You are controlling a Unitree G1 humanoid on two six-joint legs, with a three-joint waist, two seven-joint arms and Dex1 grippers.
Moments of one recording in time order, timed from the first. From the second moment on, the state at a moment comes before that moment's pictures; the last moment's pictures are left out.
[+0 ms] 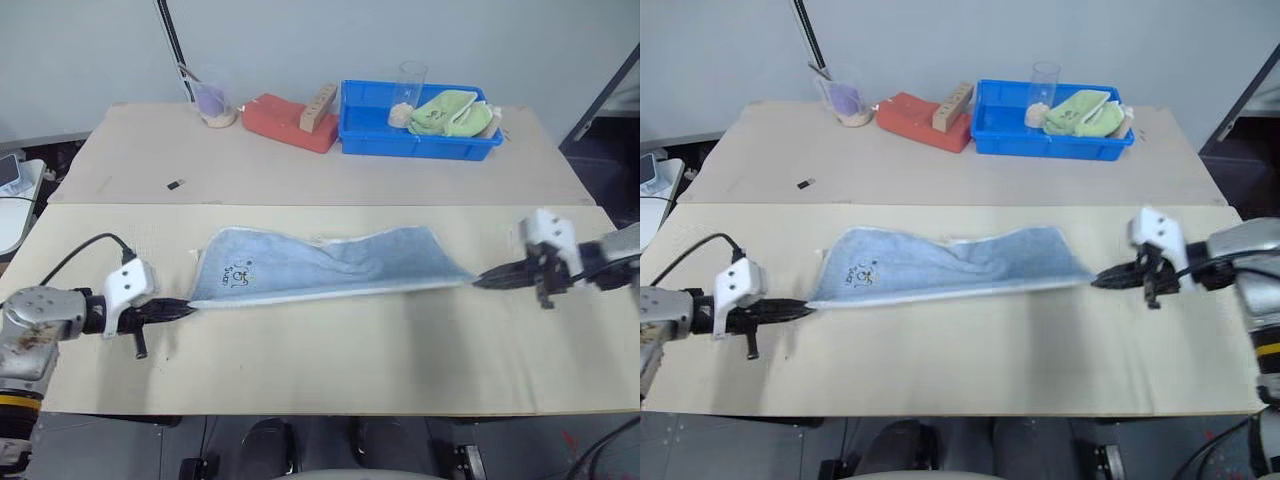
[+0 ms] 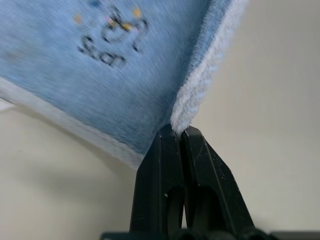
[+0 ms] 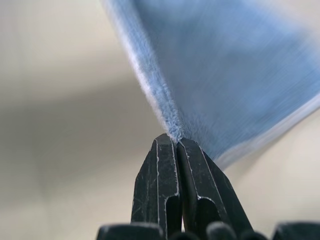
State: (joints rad) left arm -0.20 0.99 0.10 0.20 -0.32 0.16 -1.26; right arm -0.55 -1.07 0.01 0.23 0.28 0.37 1.49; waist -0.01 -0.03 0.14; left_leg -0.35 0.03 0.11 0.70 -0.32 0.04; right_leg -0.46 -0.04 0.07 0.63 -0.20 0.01
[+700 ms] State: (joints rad) left arm -0.90 0.91 0.06 0.66 -0.18 0.05 -1.22; right arm -0.91 -0.99 -0.02 0.56 0.18 0.10 1.36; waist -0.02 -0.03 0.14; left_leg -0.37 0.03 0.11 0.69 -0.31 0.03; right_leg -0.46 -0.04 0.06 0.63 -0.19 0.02
